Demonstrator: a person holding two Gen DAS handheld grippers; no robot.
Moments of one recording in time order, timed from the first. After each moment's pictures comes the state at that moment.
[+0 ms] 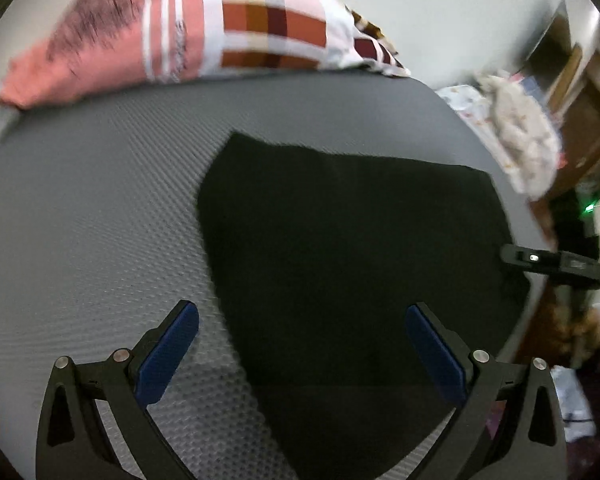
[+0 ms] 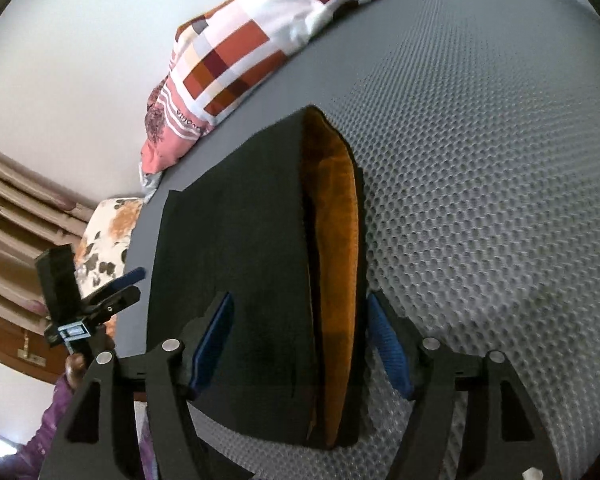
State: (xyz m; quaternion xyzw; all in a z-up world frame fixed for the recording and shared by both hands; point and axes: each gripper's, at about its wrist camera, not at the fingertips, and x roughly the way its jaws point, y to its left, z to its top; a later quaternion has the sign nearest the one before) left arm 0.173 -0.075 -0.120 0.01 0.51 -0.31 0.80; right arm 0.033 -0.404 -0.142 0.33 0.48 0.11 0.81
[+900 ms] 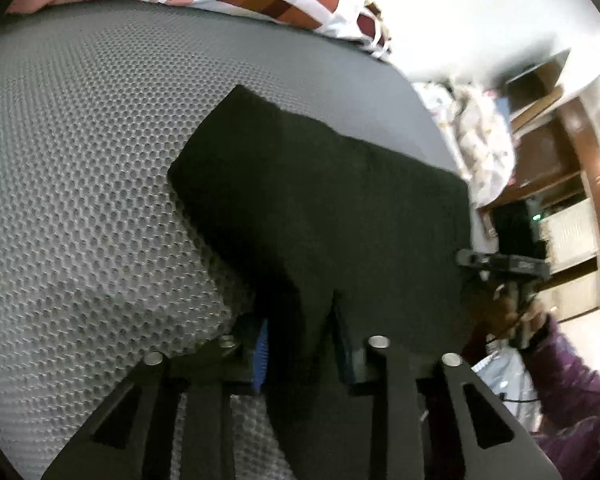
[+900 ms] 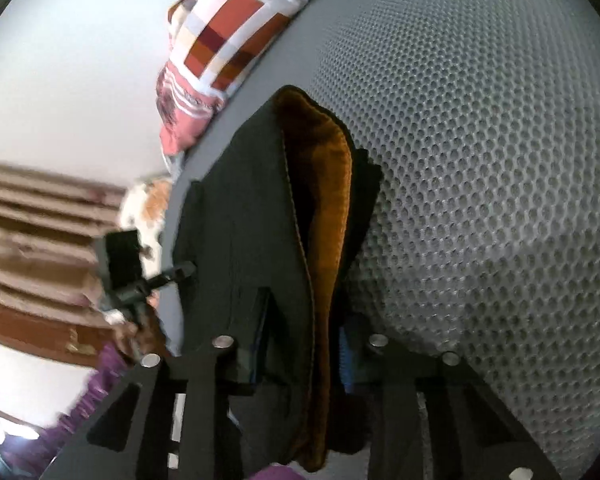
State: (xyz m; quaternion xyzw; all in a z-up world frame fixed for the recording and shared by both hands) left arm 0.211 -0.058 -0.149 -0.08 0.59 -0.37 0.71; right arm 0.065 -0.413 -0.161 0.37 0.53 0.19 0.74
